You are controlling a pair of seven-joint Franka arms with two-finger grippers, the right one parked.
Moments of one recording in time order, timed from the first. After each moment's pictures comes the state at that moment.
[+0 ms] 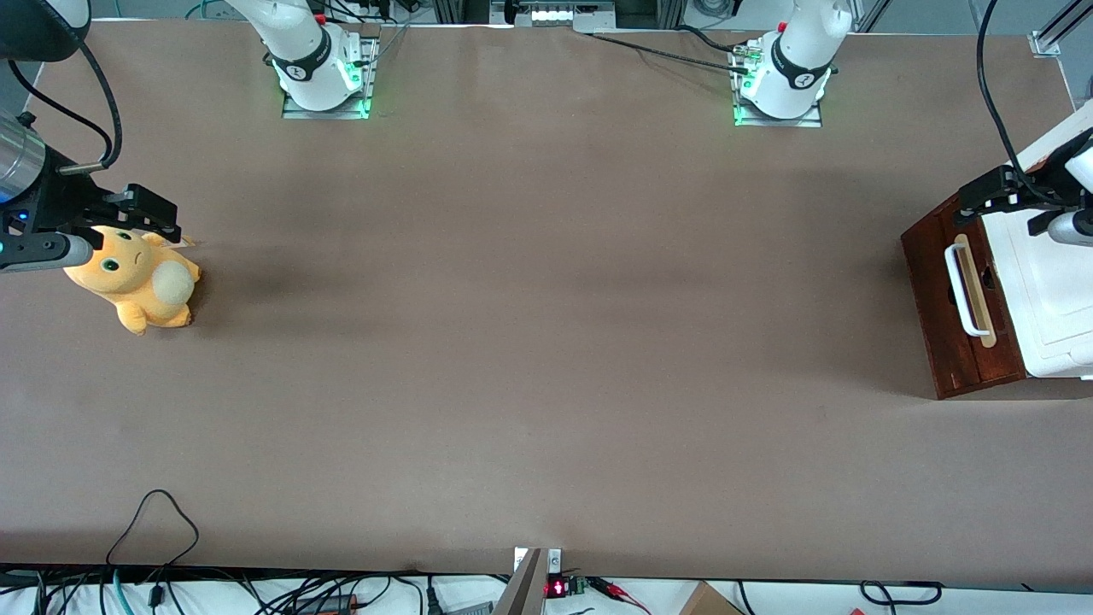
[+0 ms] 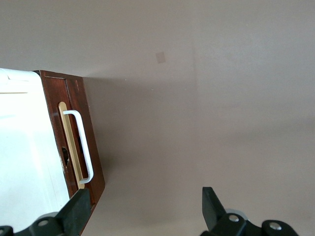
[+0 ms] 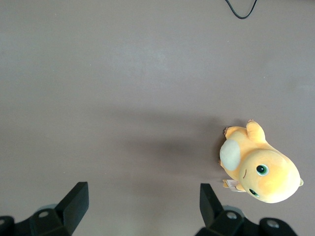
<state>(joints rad) -0.04 0.02 0.12 -1.62 -0.02 1.60 0.19</state>
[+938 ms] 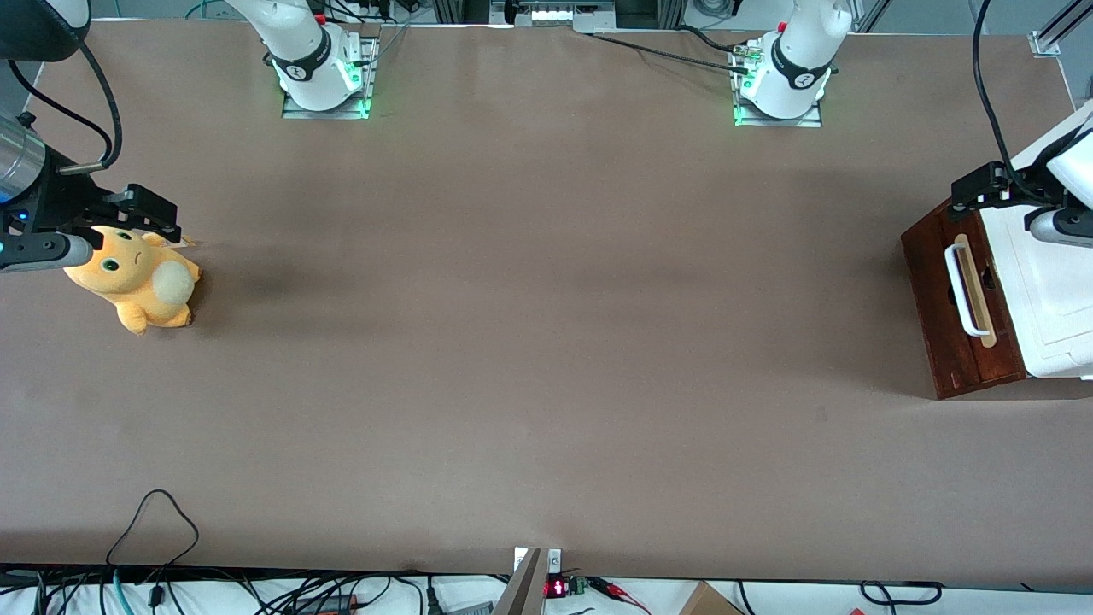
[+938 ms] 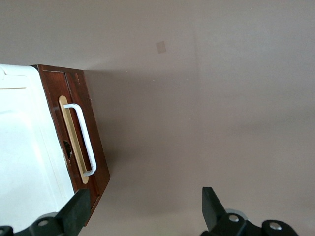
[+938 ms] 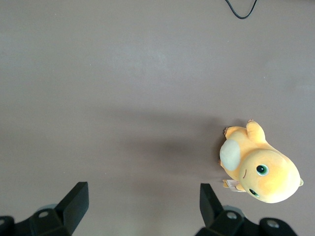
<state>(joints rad) -0.04 0.04 0.09 -1.60 0.02 1.55 0.19</state>
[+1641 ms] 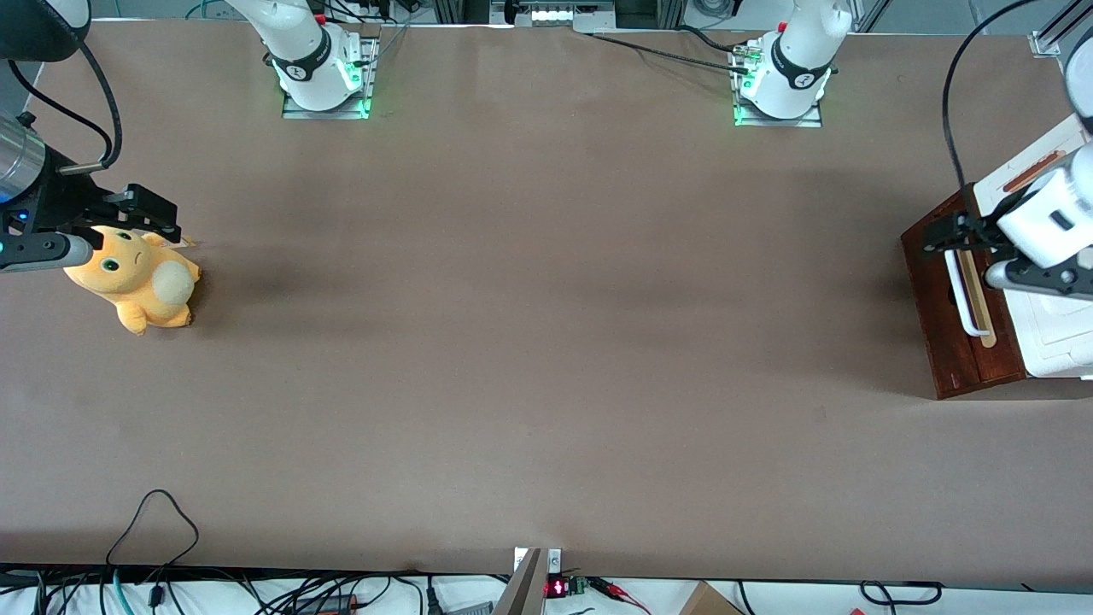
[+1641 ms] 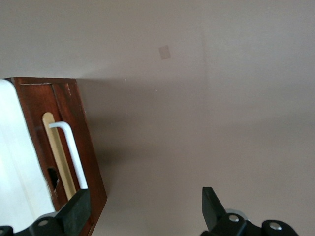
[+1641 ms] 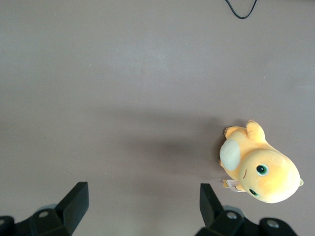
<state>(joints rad) -0.04 0.10 0.10 -1.73 0.02 1.76 0.19</state>
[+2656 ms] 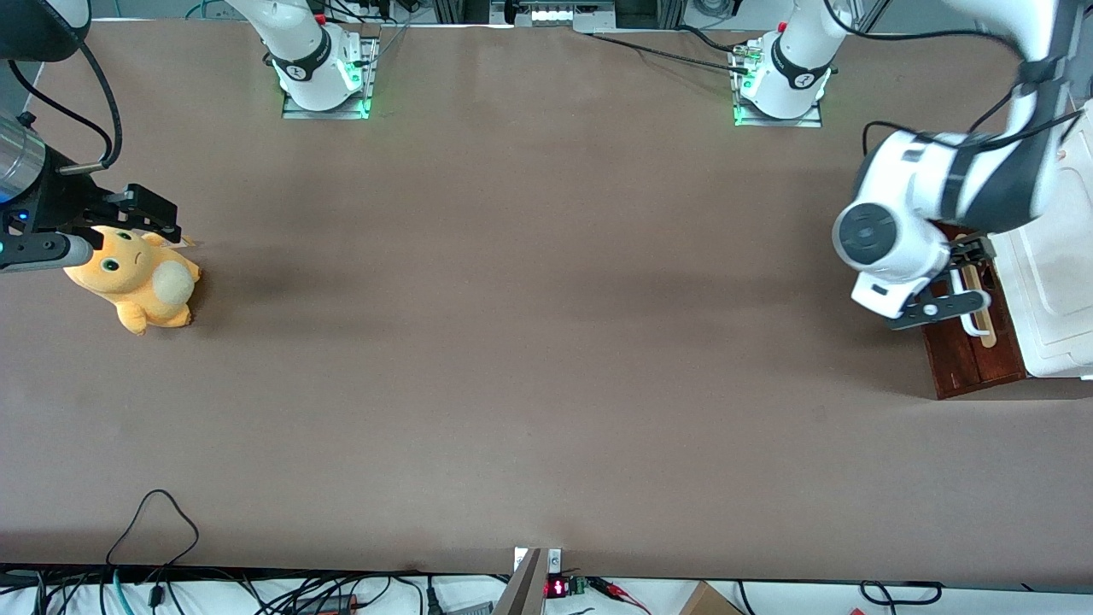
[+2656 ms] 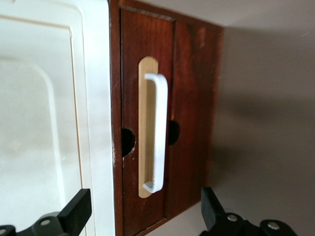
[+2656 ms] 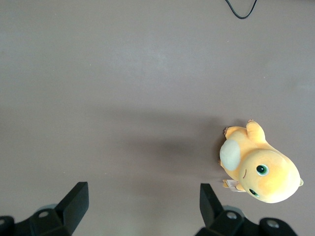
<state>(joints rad) -0.05 0.26 -0.12 -2.03 0.90 1.71 -0.75</state>
